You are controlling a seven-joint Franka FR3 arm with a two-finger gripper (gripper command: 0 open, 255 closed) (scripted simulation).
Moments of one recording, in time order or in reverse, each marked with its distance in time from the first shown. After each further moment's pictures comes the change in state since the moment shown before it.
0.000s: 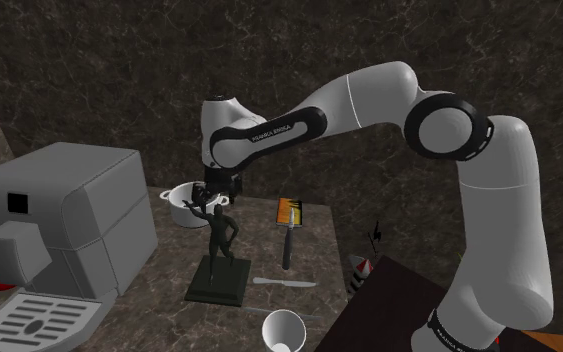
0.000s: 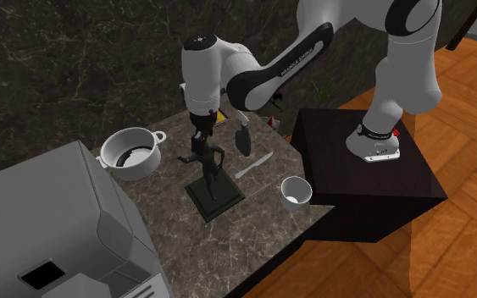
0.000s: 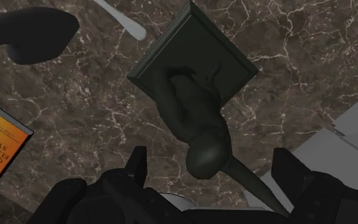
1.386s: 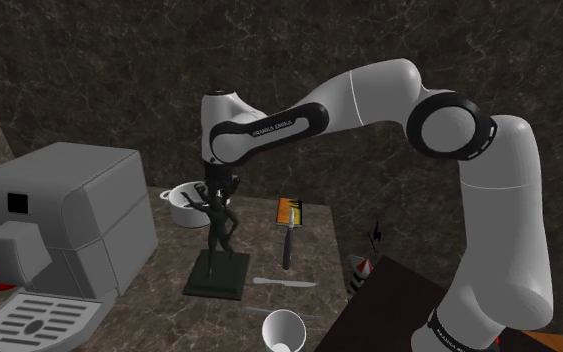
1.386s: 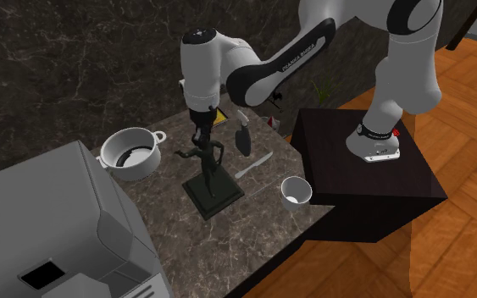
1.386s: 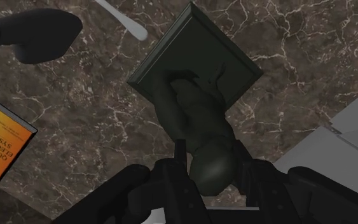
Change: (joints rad) arm -0.001 -0.012 0.002 0.015 0.004 -0.027 -0.004
